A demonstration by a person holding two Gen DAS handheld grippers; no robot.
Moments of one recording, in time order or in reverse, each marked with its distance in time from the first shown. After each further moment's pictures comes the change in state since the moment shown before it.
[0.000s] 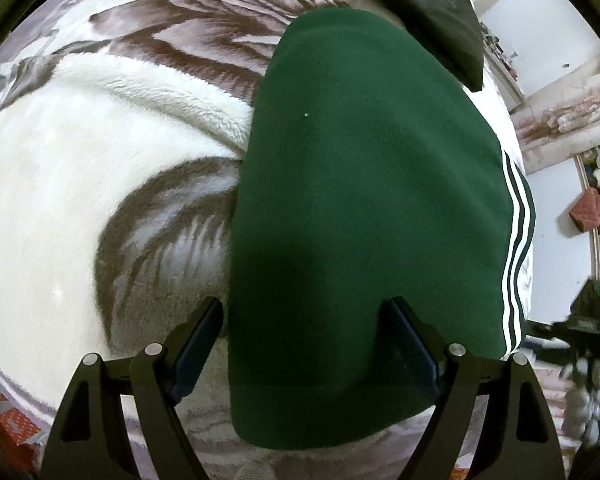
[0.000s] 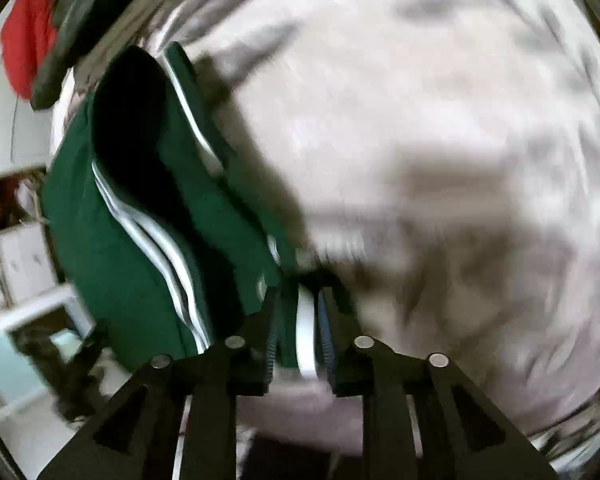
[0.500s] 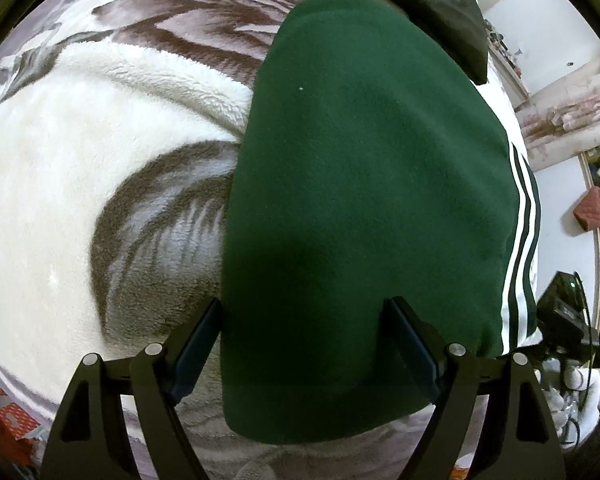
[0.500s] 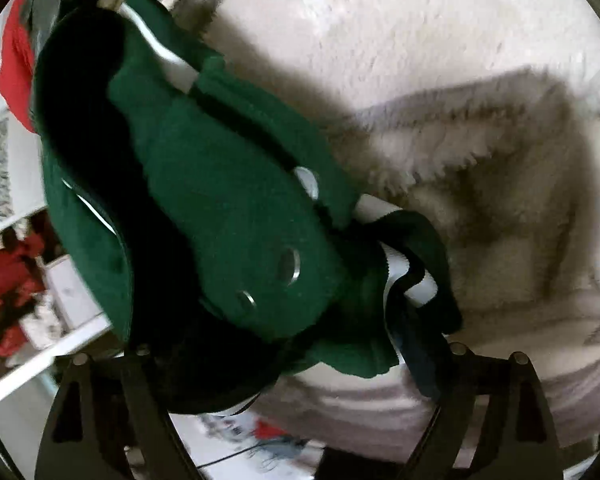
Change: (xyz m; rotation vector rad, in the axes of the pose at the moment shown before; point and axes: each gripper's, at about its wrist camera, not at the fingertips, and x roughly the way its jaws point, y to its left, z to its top) left arm 0.003 -0.001 -0.004 -0.009 0.010 0.015; right arm 0.092 0.014 0.007 0.106 0.074 0.203
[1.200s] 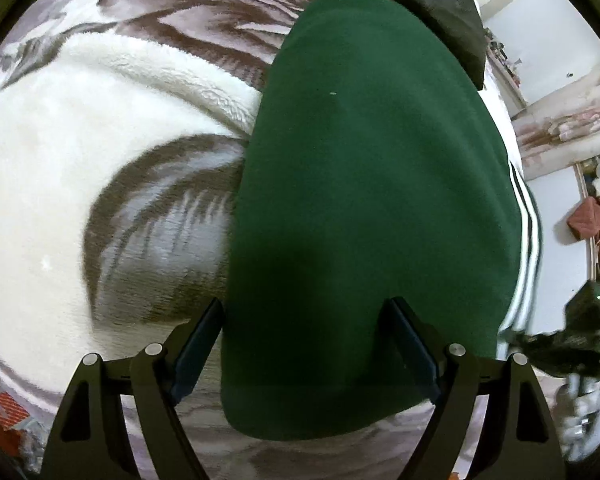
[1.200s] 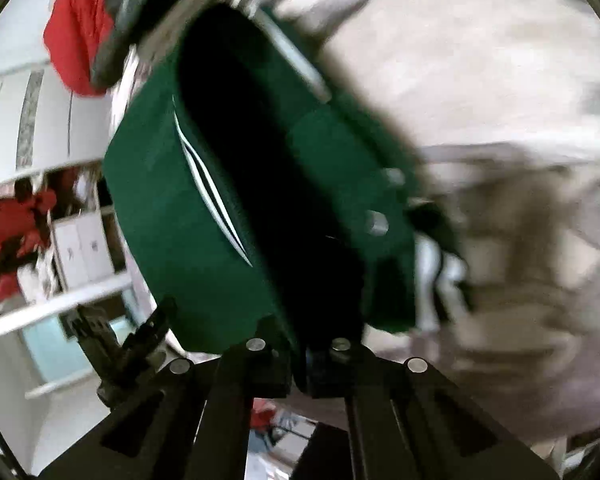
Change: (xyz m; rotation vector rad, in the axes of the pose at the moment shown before) left arm 0.004 -0.007 -0.001 -0.035 -0.003 -0.028; right arm -0.052 0.058 -0.026 -0.160 -0.082 -0.039
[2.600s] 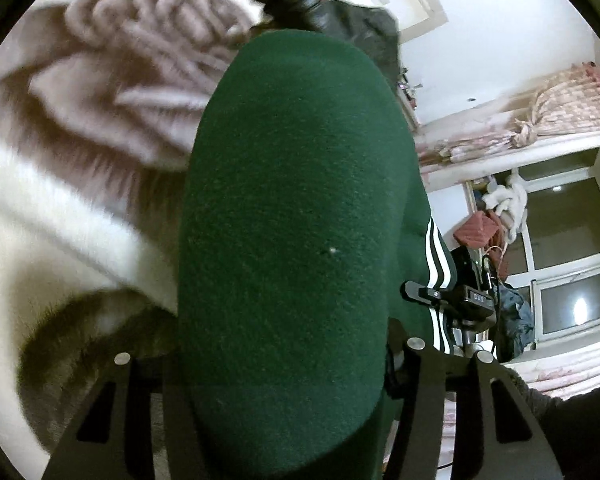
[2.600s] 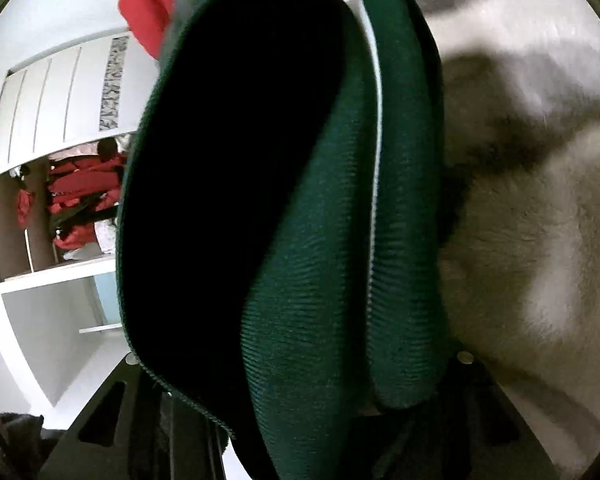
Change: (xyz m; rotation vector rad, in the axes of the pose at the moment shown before) left arm 0.003 -0.002 0.106 0.059 -0.024 -0.486; right arm 0.079 0.092 0.176 -0.211 0.139 0.402
